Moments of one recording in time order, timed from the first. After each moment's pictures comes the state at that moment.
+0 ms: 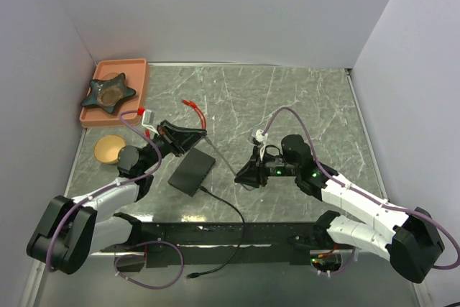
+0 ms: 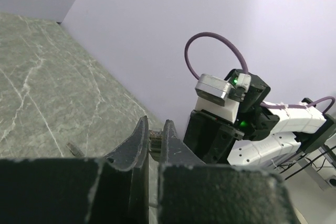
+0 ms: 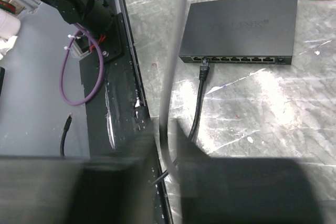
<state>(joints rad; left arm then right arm) -0.38 1.14 0.30 1.28 0.60 -1.01 0.70 0.97 0.54 0.06 -0.69 0.19</state>
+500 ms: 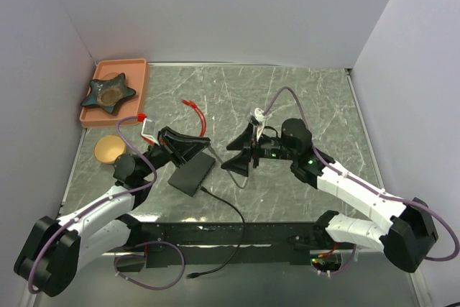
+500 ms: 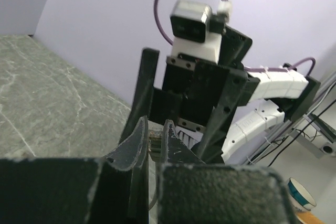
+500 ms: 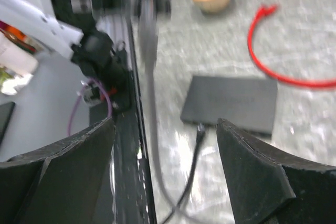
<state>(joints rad) -0.47 0.97 0.30 1.19 0.60 -0.92 0.70 1.05 0.71 0.18 -0.70 0.25</state>
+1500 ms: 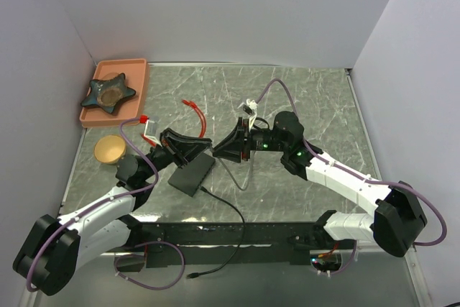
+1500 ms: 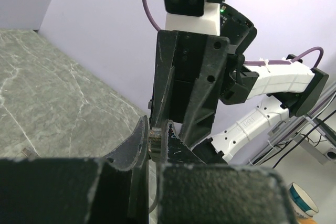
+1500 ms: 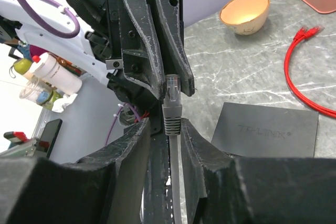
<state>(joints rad) -0.52 0.96 0.28 1.16 0.54 -0.90 0.71 1.21 0.79 0.40 -0.79 0.47</state>
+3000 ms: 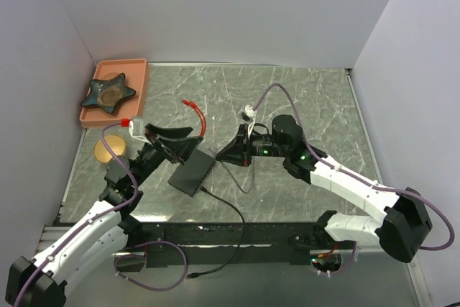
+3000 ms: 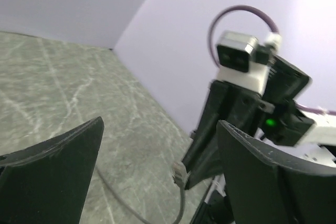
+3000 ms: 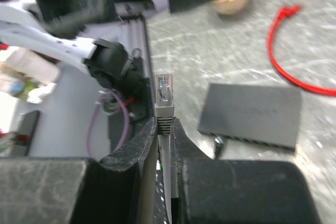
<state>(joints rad) -0.52 0.65 0.34 0.66 0.26 -0.78 0.74 1.16 0.79 0.23 -0.70 0.35</state>
